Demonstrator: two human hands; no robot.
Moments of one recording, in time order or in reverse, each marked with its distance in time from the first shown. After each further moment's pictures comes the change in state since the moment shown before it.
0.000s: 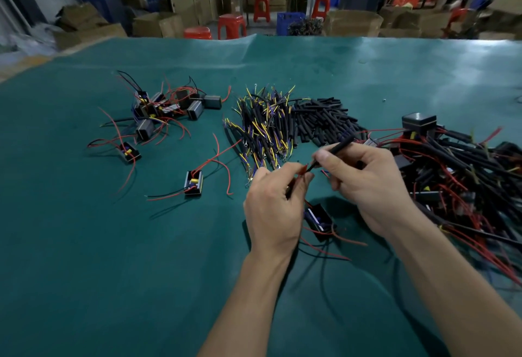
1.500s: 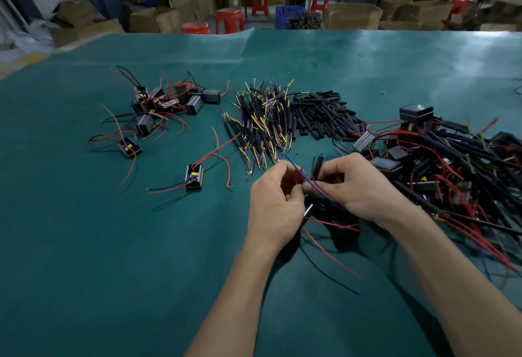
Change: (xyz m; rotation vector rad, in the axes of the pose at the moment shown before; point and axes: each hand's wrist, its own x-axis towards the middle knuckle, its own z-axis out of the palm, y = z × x) left_hand -0.004 -0.005 -0.001 -0.222 -0.314 -0.403; right_hand 0.001 0.009 -0.014 -0.587 -0.349 0.097
